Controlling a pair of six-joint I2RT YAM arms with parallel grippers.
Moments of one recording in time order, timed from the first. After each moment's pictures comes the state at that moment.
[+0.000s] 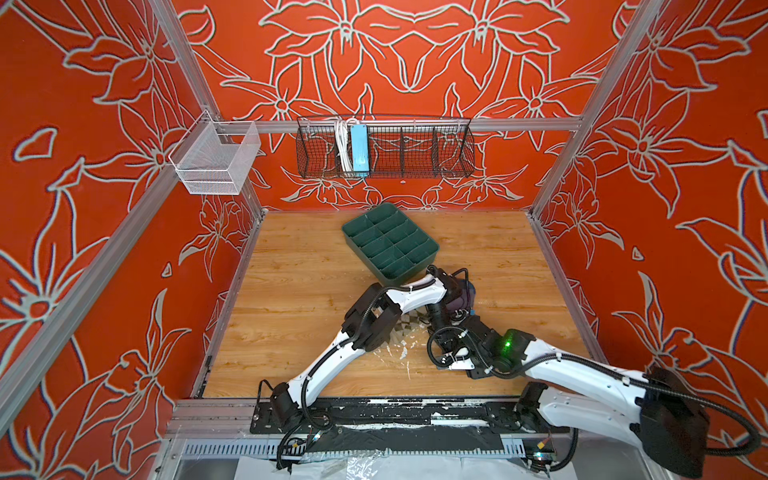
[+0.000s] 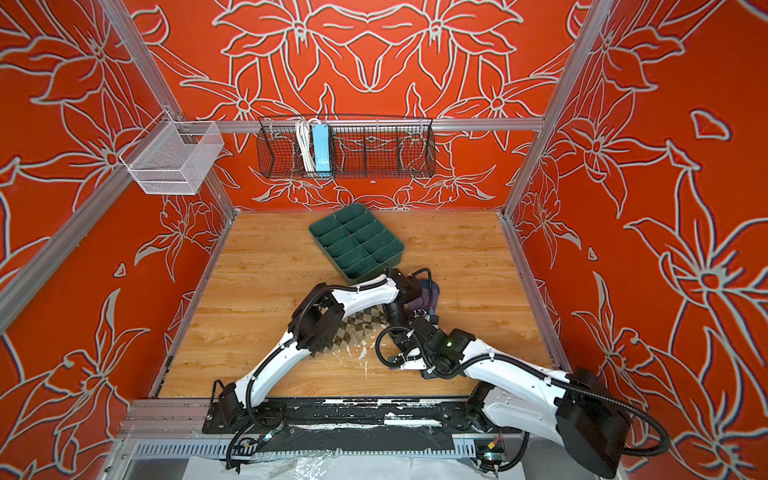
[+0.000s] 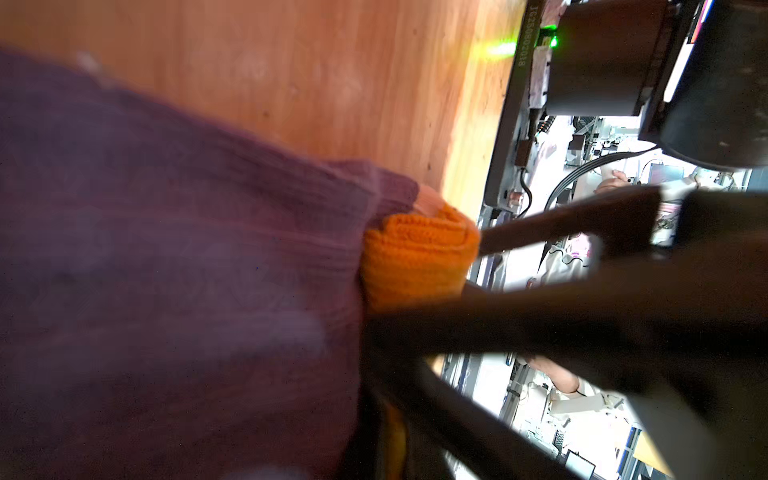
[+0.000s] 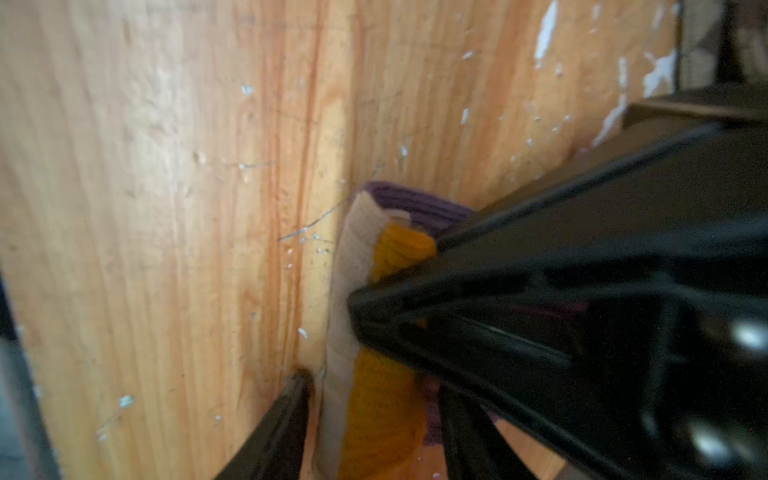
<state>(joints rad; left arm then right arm) -0.88 2.59 2.16 -1.38 0.90 0.39 0.83 1.06 0.48 -0.68 0.13 -0.90</state>
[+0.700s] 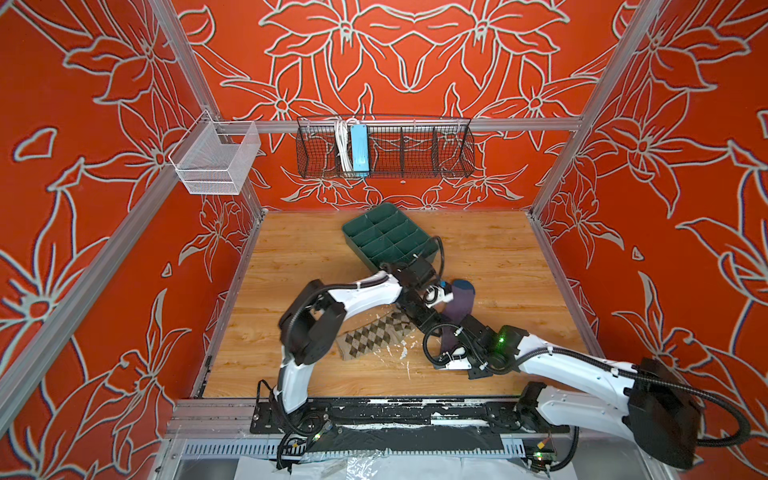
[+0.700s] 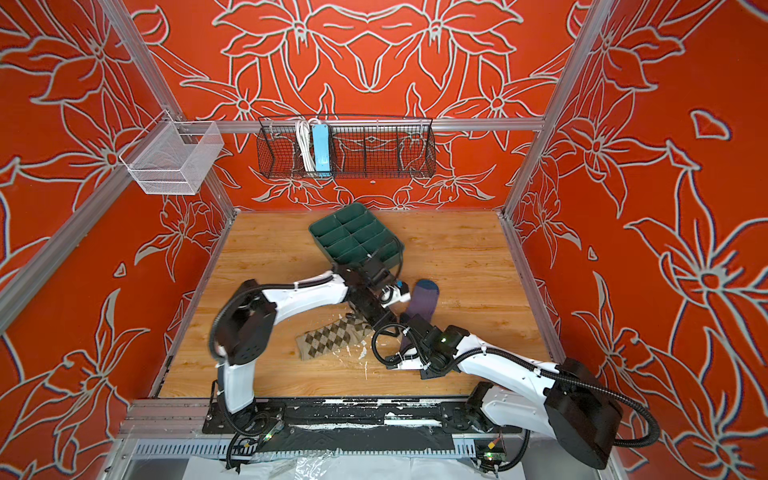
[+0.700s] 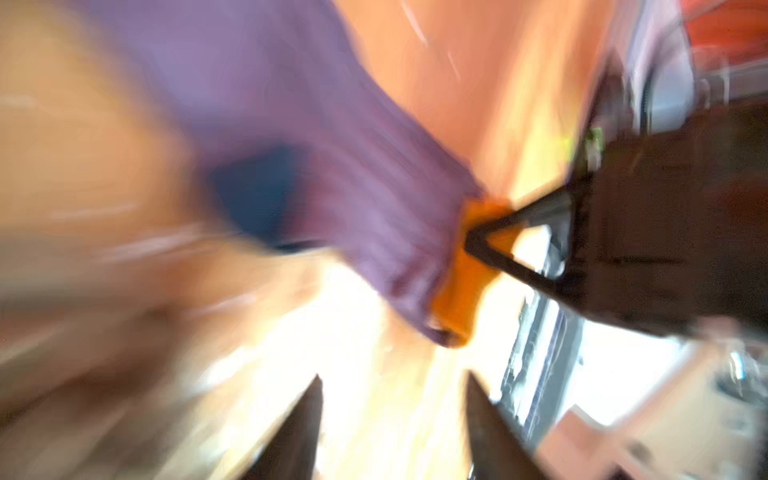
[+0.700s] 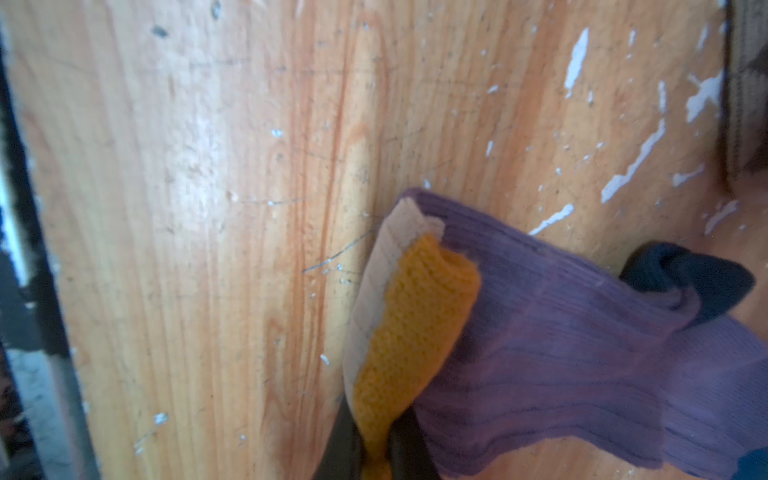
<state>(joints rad) -0.75 1.88 1.38 -0.64 0.54 -0.01 0.83 1.12 0.51 -0.71 0.05 -0.88</state>
